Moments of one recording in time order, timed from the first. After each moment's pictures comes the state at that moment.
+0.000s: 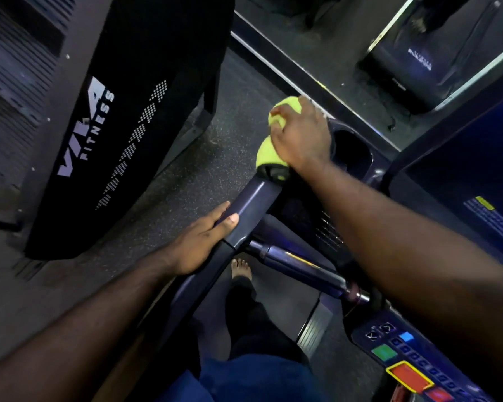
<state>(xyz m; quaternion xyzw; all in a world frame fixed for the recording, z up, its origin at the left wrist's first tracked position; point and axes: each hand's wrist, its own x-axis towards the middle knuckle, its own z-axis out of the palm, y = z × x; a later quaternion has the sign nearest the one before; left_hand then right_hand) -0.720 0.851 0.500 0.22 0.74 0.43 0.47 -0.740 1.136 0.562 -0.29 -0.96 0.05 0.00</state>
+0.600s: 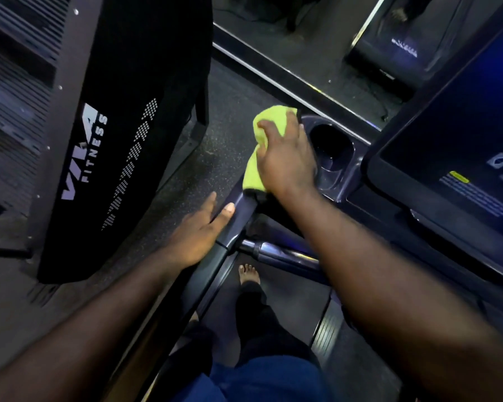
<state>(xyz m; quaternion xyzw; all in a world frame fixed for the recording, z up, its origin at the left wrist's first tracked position) -0.720 0.875 0.538 0.21 0.82 0.34 0.42 -0.691 1.087 0.573 -0.34 -0.93 0.09 0.05</state>
